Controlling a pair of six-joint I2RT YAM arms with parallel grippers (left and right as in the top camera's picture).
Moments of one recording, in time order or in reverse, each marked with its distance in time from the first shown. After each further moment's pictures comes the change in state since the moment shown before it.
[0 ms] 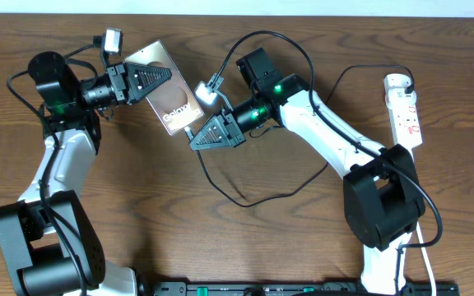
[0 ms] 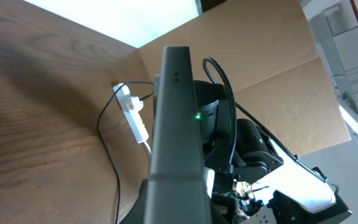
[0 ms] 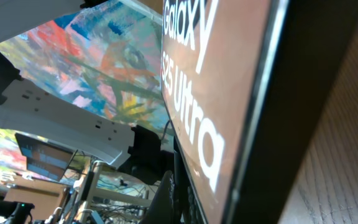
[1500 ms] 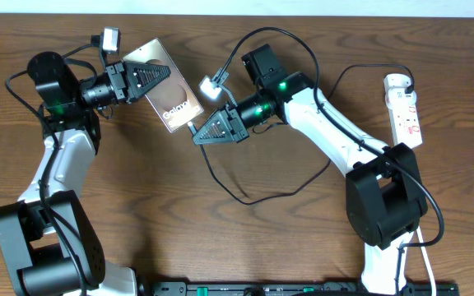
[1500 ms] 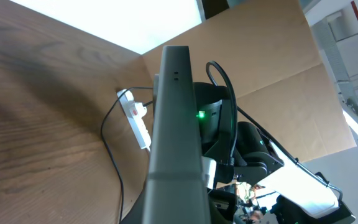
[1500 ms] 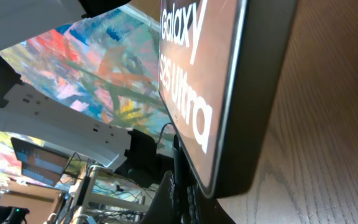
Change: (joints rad) left arm 0.001 0.000 0.000 0.003 -0.027 0.001; right arm -0.023 0.000 0.000 0.034 -0.003 0.015
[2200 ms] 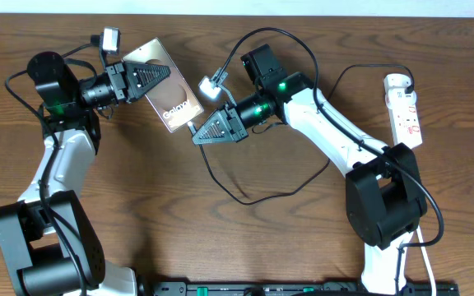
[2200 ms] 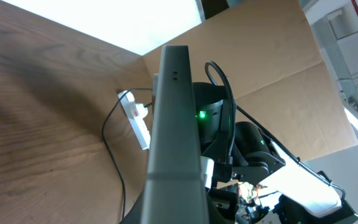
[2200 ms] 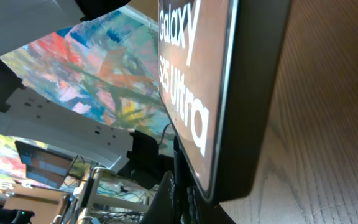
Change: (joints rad) left arm 0.000 0.000 0.000 0.001 -0.001 0.014; right arm 0.000 0.000 0.000 0.009 0.000 0.036
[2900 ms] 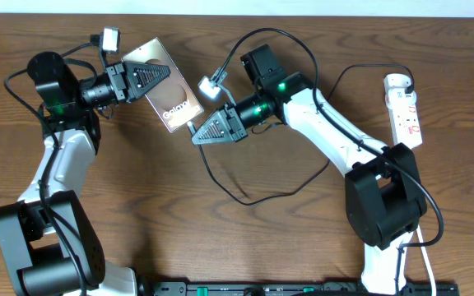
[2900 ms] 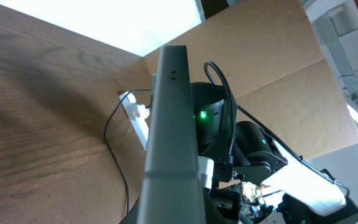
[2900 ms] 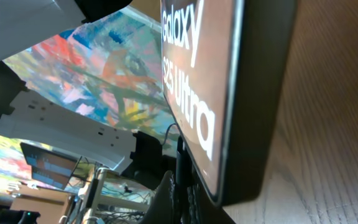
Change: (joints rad) left arm 0.000 0.000 0.000 0.000 -0.001 0.023; right arm 0.006 0.000 -0.002 0.009 -0.008 0.021
